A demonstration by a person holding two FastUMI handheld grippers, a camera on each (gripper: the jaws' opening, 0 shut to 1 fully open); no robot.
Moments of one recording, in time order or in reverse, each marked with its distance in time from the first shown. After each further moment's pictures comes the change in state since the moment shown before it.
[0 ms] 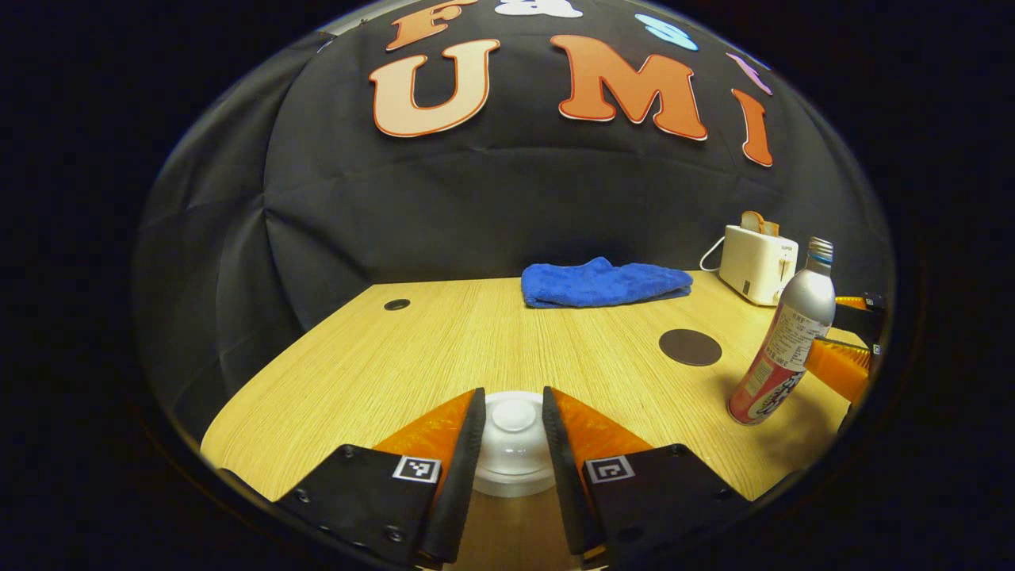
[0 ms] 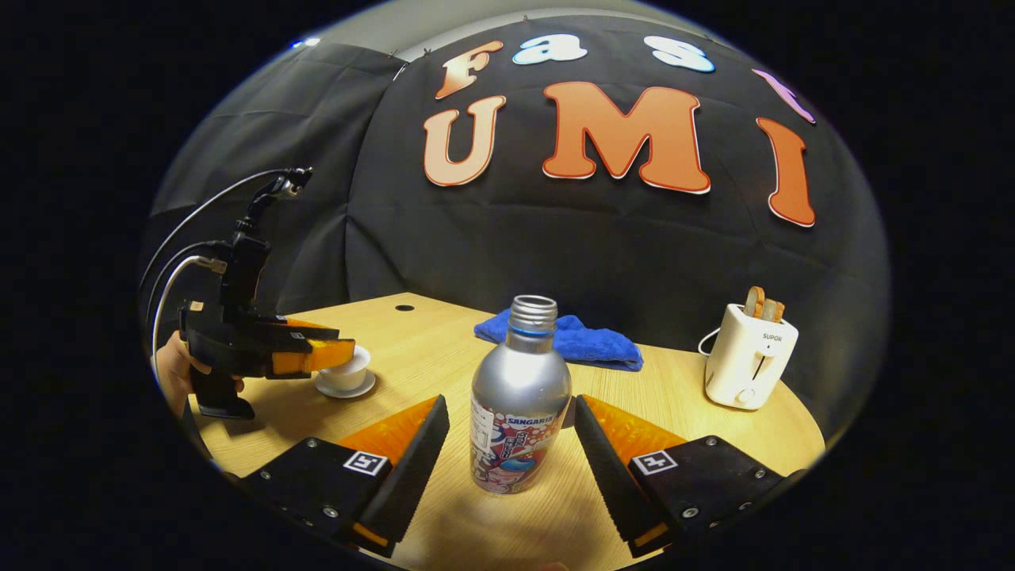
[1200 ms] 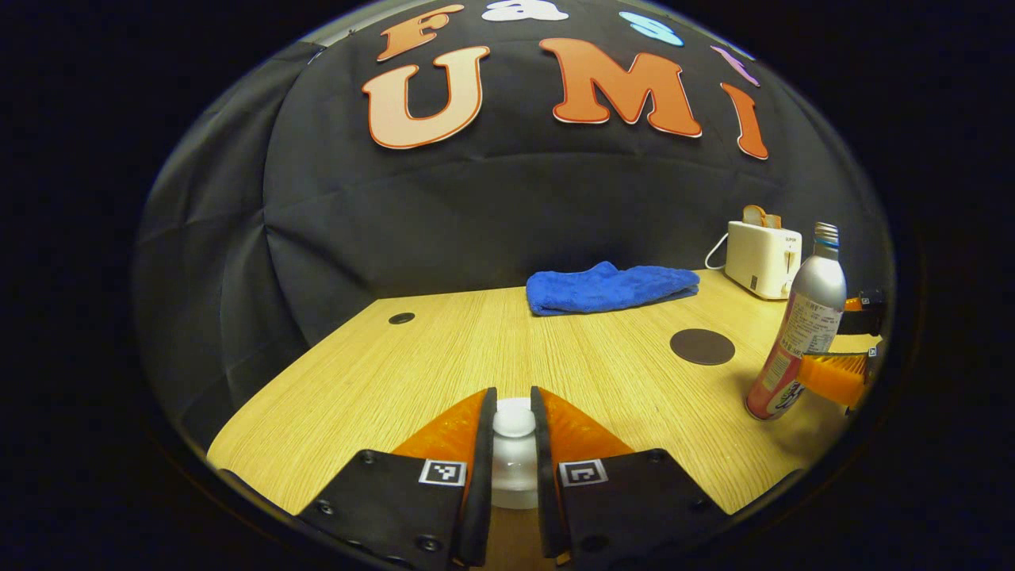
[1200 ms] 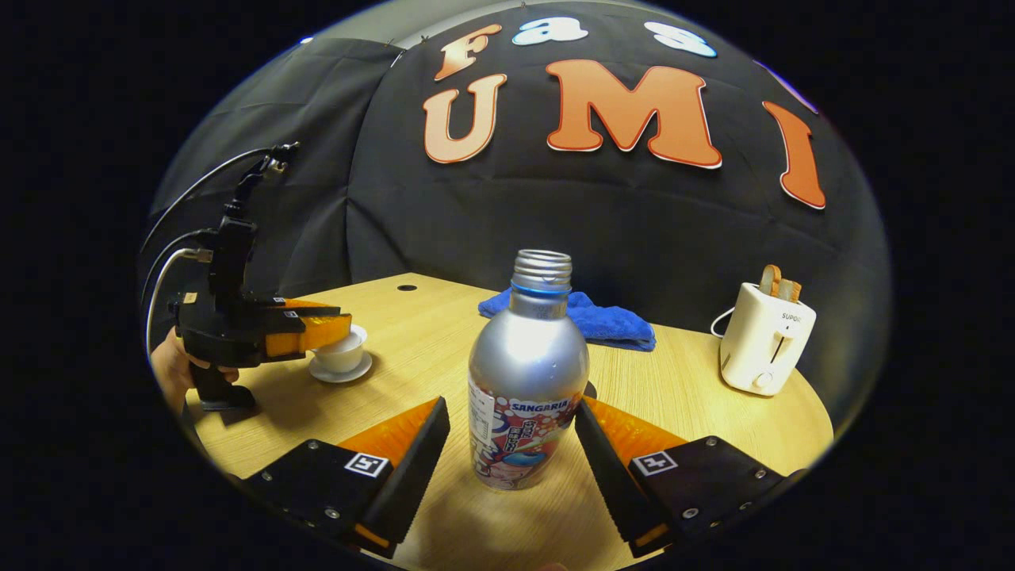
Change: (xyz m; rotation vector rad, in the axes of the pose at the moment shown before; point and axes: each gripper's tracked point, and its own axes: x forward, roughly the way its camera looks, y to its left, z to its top) left arm 0.007 0.006 0.005 0.027 -0.063 0.019; right arm 0.018 0.004 -0.021 0.002 0.076 0.021
